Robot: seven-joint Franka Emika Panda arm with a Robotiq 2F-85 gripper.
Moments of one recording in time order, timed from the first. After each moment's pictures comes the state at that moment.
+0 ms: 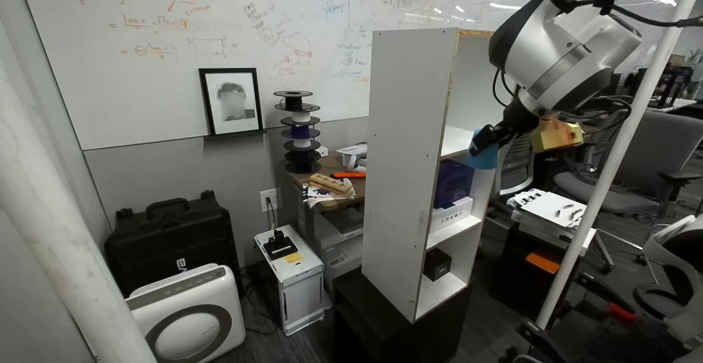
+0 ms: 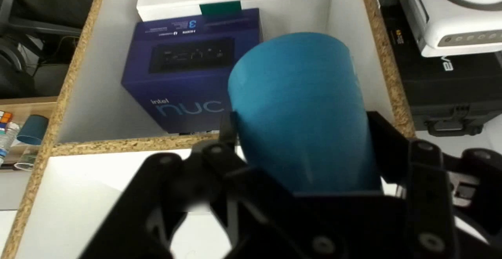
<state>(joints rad) 0.28 -0.13 -0.19 -2.67 1.36 3.29 -1.28</state>
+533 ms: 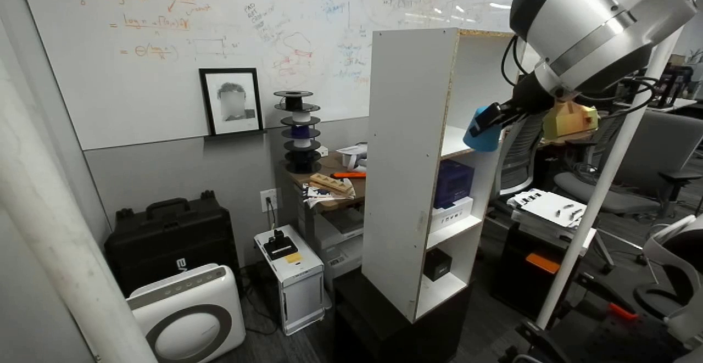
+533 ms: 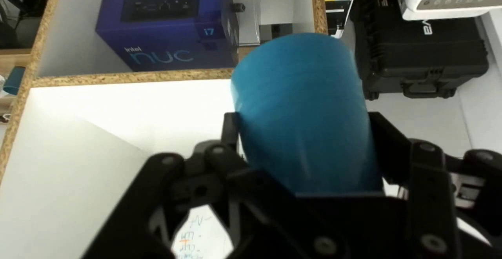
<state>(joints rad) 0.26 -0.36 -0.01 -2.76 1.50 3.38 -1.32</state>
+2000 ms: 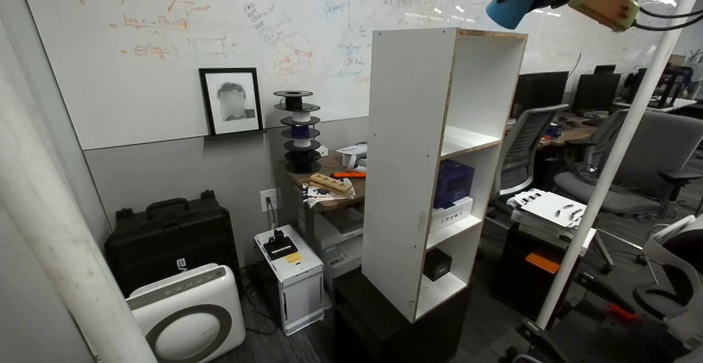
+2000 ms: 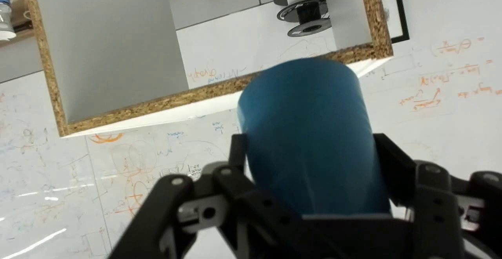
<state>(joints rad) 0.40 -0.67 -0.13 -2.45 1.82 3.57 -1.60</state>
